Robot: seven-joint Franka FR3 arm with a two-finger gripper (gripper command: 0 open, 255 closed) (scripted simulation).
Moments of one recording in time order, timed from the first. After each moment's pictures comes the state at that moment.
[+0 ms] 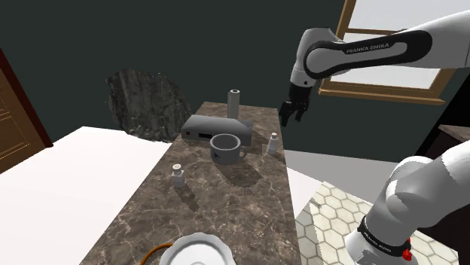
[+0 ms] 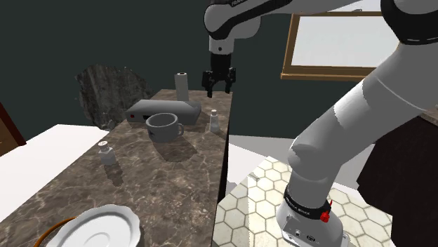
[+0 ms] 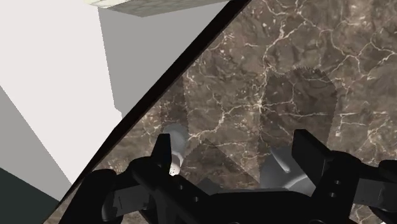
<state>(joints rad) -0.03 -0.49 -0.07 -2.36 0.00 1.91 0.05</state>
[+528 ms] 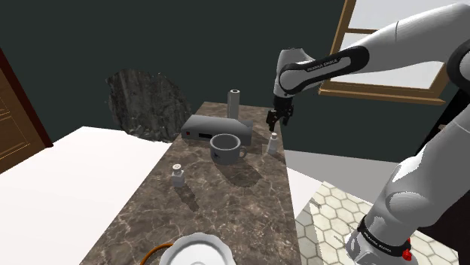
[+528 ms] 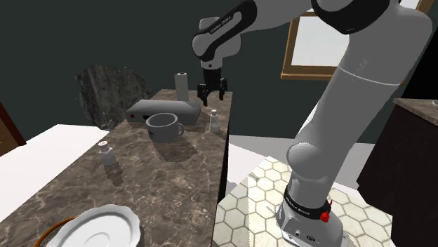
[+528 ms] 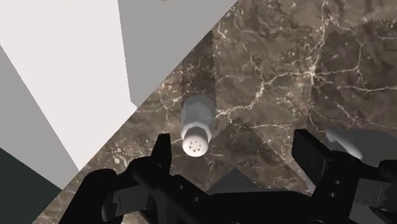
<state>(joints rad) -0.06 -0.18 -0.09 -2.24 -0.07 2.07 0.03</state>
